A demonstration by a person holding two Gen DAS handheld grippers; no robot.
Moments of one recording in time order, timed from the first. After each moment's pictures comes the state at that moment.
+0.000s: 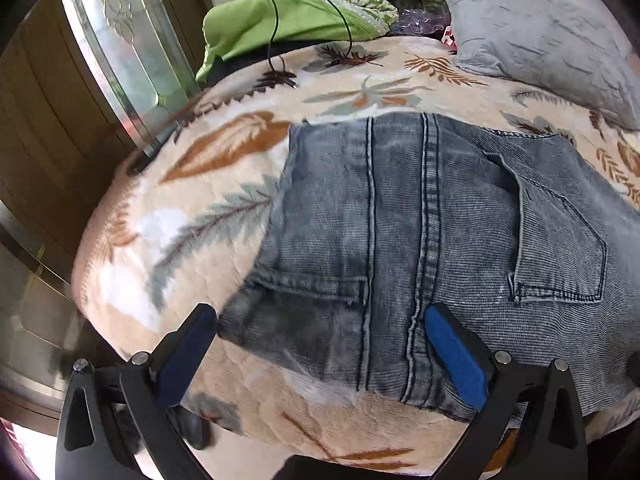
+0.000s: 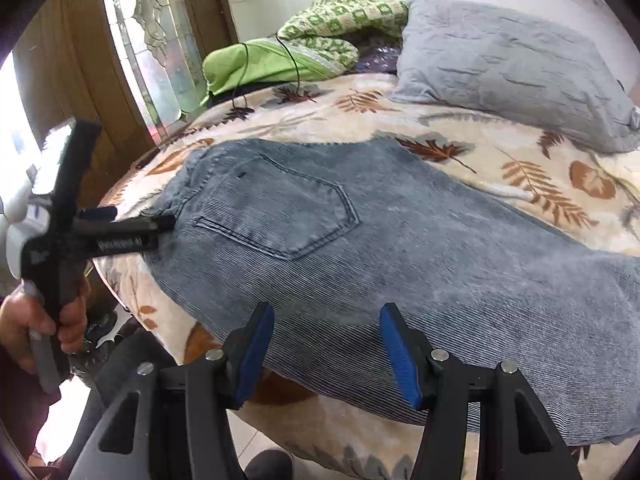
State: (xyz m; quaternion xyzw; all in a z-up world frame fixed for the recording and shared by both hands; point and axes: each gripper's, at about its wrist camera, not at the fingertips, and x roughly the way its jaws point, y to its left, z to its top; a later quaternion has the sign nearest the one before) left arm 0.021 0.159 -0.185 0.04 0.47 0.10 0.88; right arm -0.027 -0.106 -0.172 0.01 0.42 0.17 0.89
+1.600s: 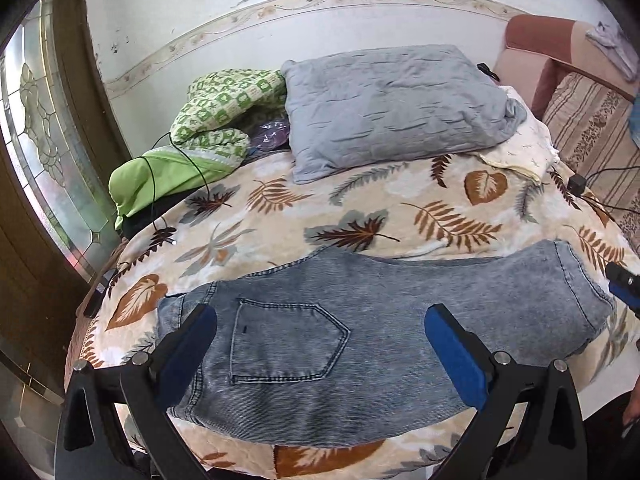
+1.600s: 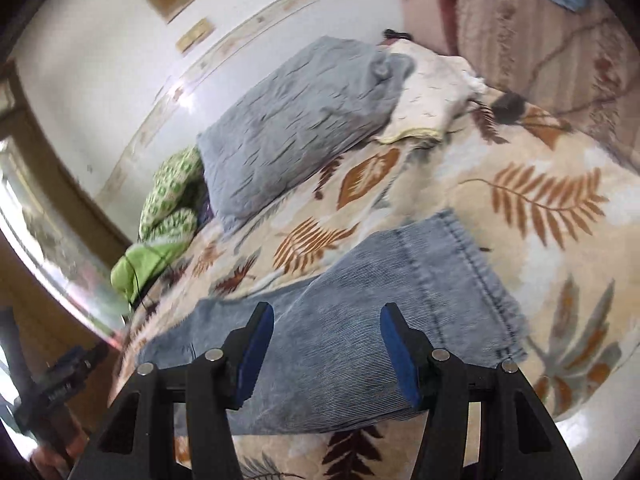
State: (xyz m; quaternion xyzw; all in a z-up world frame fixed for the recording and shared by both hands) left arm -0.025 -0.044 -0.052 0.12 0.35 -0.06 0.93; right arm -0.108 -0.390 -0.133 0.34 0.28 -0.03 0.90
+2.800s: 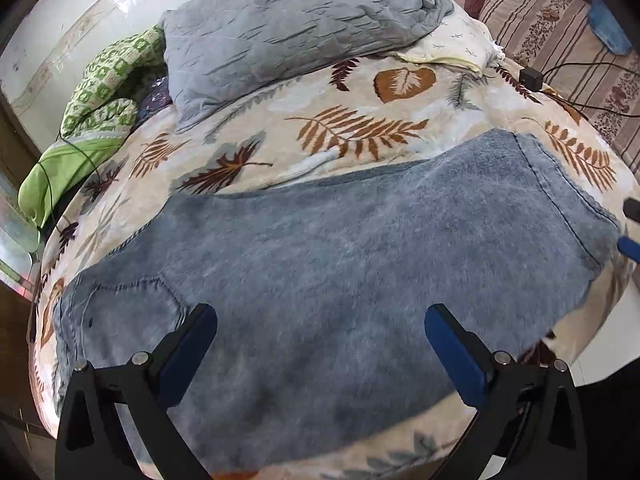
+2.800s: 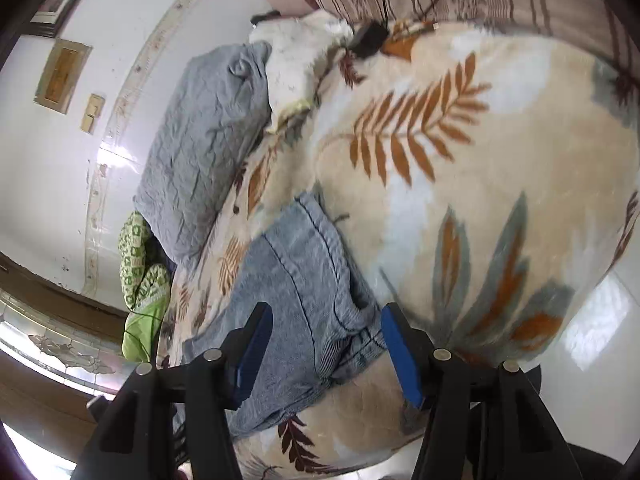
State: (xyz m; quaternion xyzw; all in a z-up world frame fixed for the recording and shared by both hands) left arm 0.002 -0.159 -0.157 0.20 0.45 -0.15 0.86; right arm -0.141 -0.479 -0.201 0.50 0.33 -0.08 0.80
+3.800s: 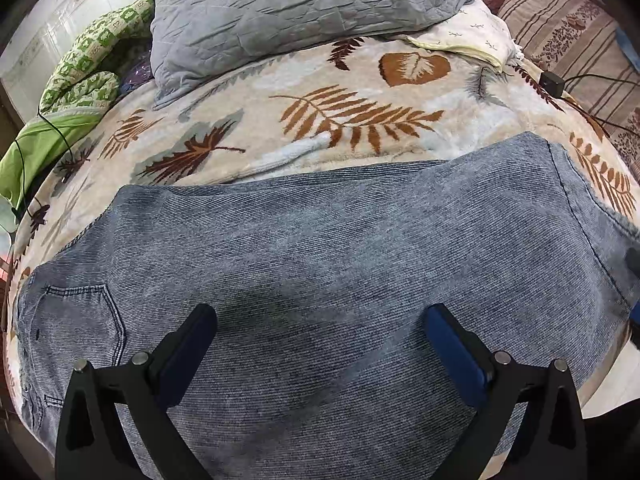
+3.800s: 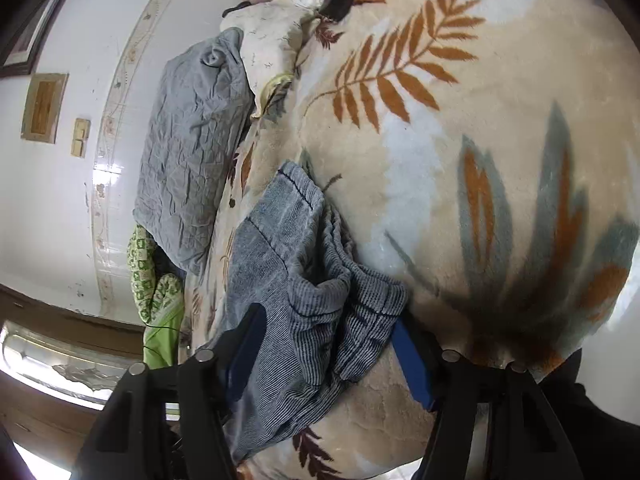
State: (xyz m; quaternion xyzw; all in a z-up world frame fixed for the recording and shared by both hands) left arm 0.039 -0.177 -0.192 0.16 0.48 -0.15 0.85; right arm -0.123 -0.466 -0.235 0.55 0.31 -0.08 0.77
